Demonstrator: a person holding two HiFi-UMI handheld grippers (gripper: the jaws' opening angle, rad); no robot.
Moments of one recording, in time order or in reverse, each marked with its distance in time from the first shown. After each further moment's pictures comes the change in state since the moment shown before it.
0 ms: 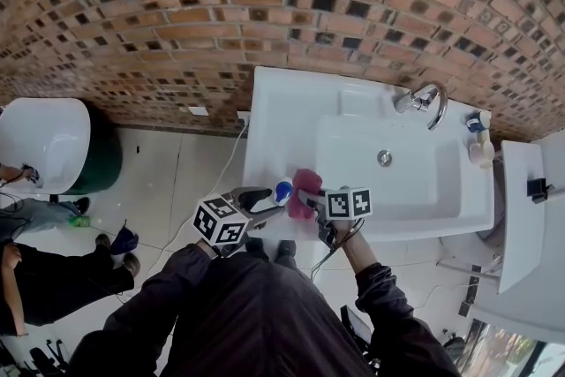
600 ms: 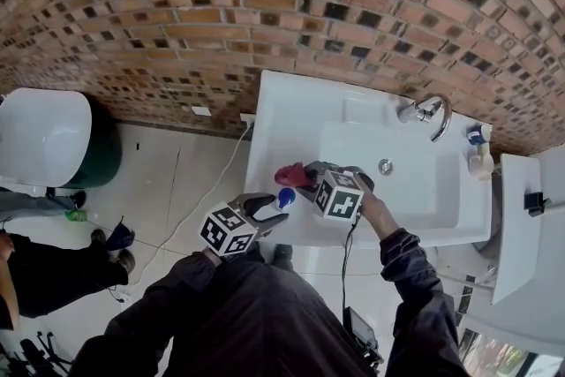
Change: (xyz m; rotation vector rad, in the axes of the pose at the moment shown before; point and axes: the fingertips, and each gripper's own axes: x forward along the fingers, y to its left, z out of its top) left arm 0.003 -0.004 -0.002 0.056 -0.005 0.059; right arm 0.002 0.061 0.039 -1.370 0.442 0.002
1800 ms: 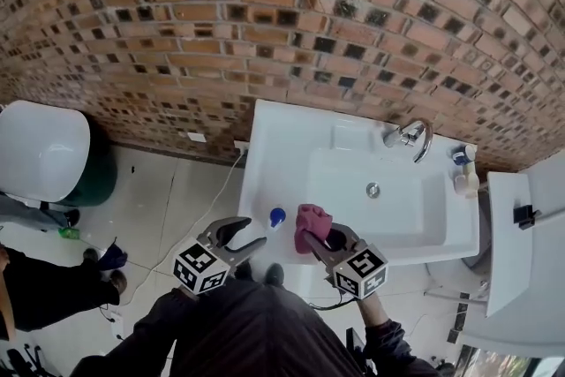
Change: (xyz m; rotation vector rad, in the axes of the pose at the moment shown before) left arm -0.074 -0.033 0.035 0.116 -0.174 0.102; right arm -0.119 0.056 0.020 0.740 -0.582 -0.321
